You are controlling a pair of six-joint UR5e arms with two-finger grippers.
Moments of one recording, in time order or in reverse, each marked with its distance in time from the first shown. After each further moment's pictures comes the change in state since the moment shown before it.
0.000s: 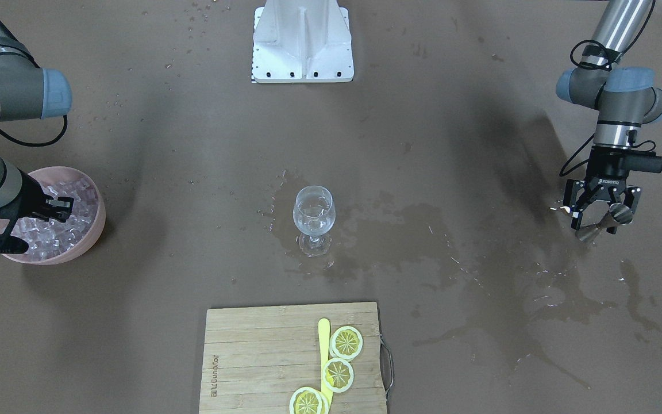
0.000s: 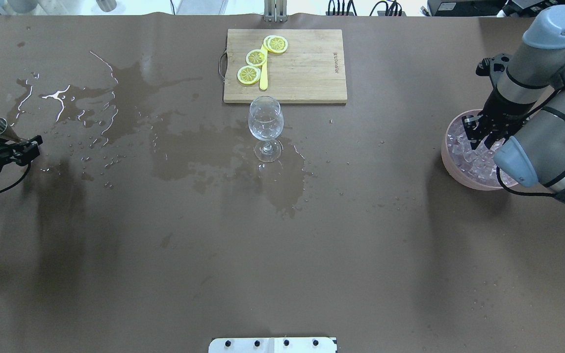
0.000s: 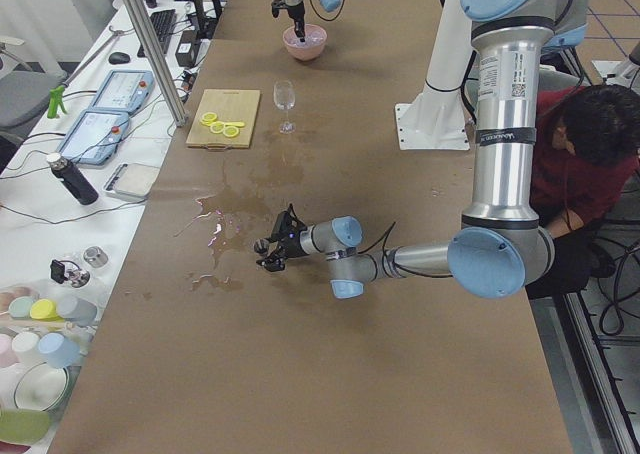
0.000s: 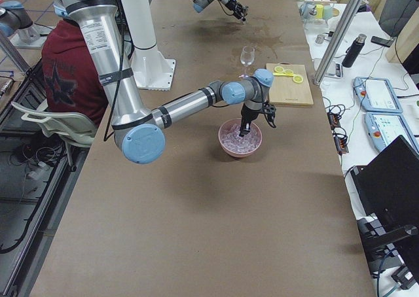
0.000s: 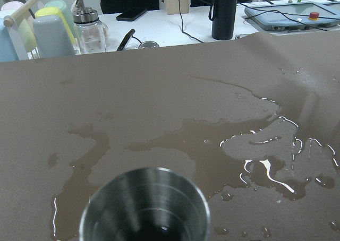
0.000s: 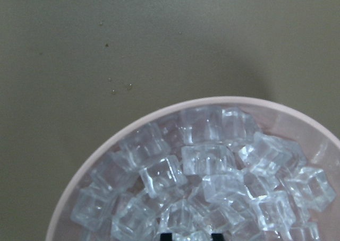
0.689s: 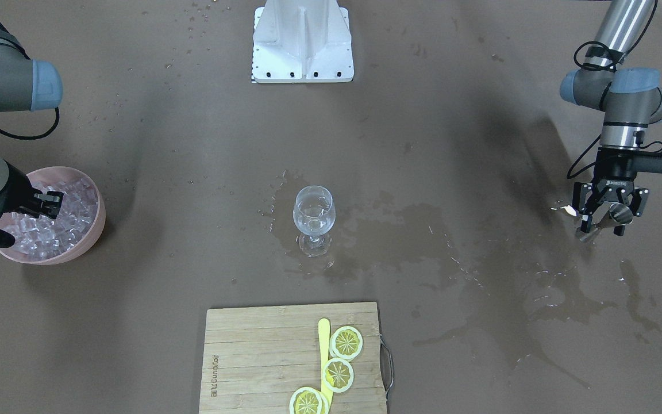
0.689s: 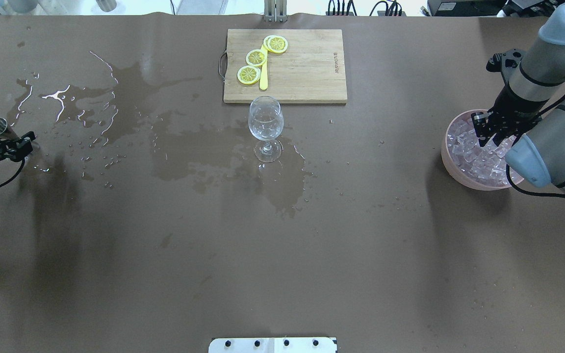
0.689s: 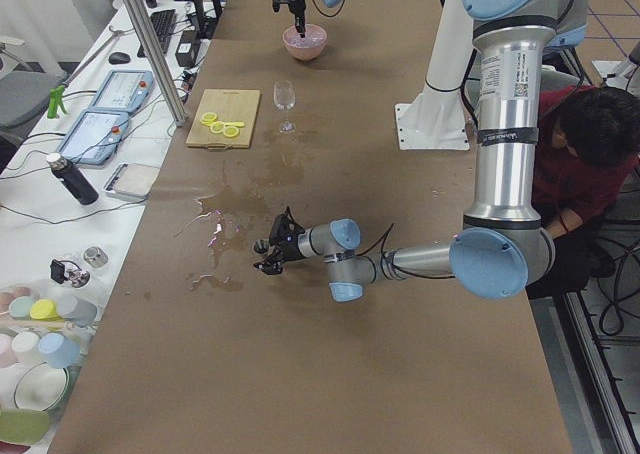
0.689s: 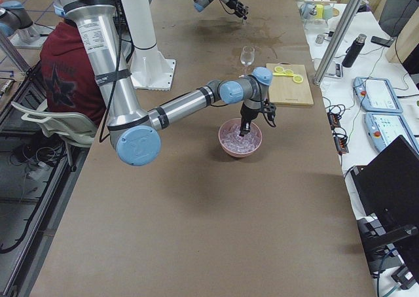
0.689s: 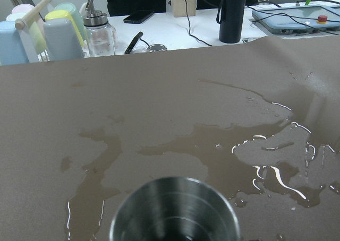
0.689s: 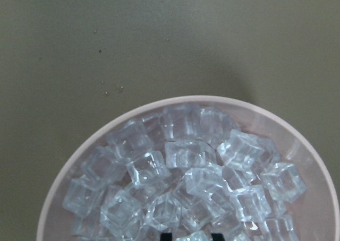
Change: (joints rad) left arm -0.023 0.000 0.014 0.000 -0.002 -0.005; right arm 0.026 -0.024 0.038 -0.002 -0.003 -0.012
